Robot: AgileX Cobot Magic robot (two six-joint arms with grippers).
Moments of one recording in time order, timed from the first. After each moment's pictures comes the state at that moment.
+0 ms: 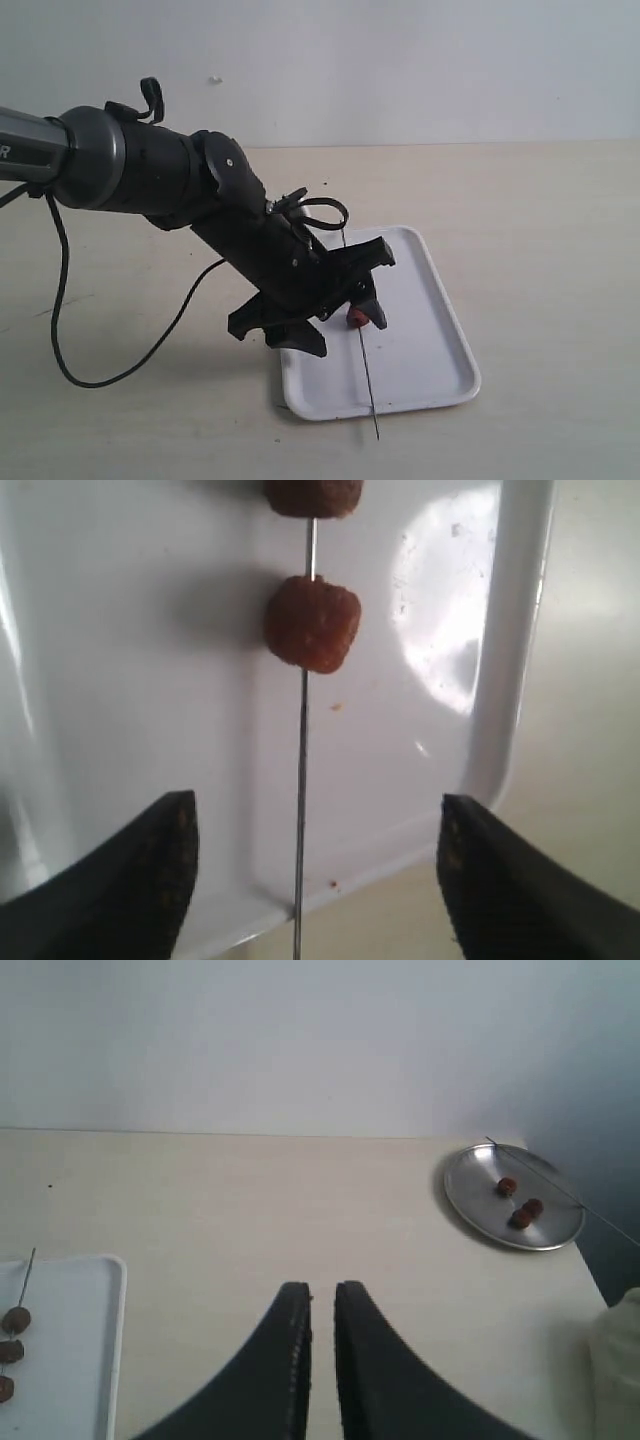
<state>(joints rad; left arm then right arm) -0.69 2.06 -1.31 -0.74 0.65 -0.20 0.36 0.80 -1.28 -0.57 1.23 0.43</state>
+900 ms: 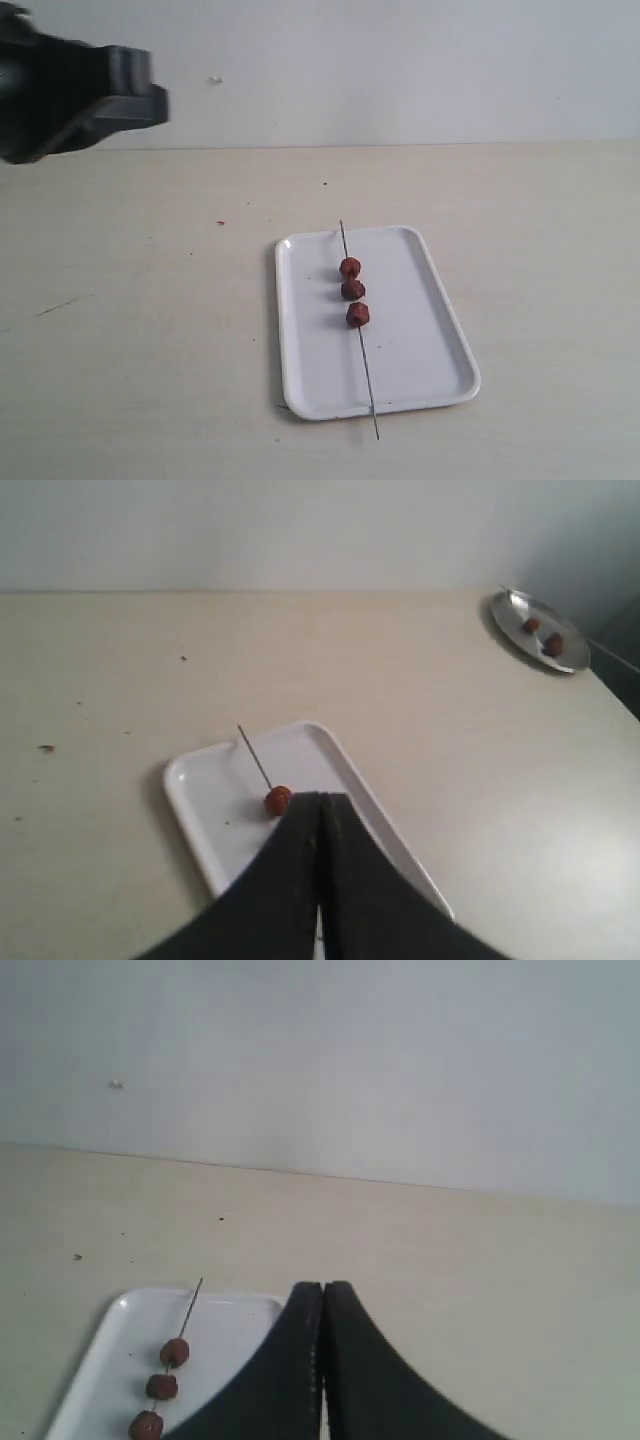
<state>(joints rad) -0.59 1.09 -0.86 -0.33 0.30 -0.04 0.36 0.75 -0.76 -0.56 0.54 0.63</state>
